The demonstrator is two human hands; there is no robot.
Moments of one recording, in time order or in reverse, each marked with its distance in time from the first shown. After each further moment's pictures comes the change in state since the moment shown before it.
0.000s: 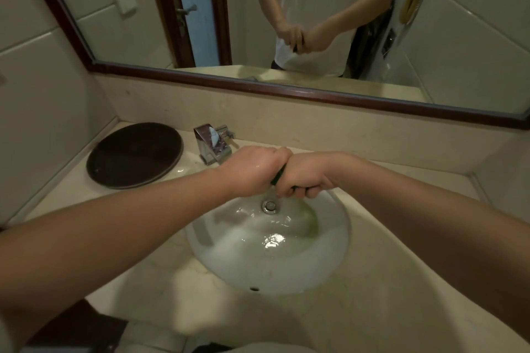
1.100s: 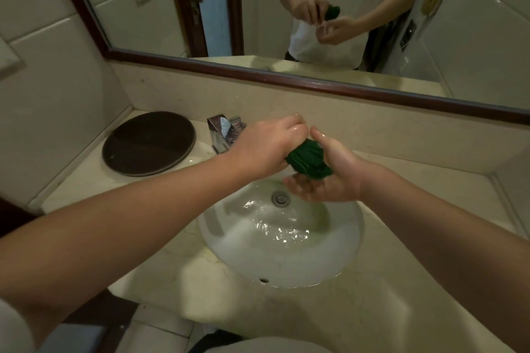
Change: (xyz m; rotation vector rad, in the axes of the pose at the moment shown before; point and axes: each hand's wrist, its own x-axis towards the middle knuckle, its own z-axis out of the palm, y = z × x) left_hand -0.005 -0.001 -0.022 0.010 0.453 0.137; right_hand -0.007 0.023 0.004 1.085 -0.239 -0.075
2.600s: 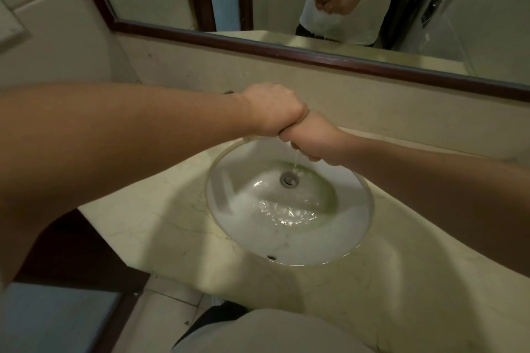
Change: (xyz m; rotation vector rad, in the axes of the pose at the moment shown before) left_hand 0.029 -0.021 -0.022 0.216 -0.758 -0.122; right_hand 0.036 -0.009 0.046 -0.818 0.565 -0.374
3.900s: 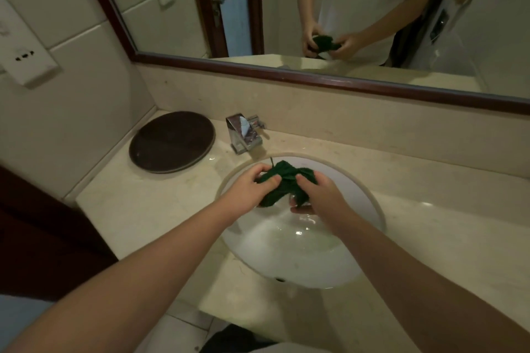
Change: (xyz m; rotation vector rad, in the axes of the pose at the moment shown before) left_hand -0.055 0.034 0.126 -1.637 0.192 -0.594; right_hand -0.013 0.084 0.038 0.593 -0.029 0.061
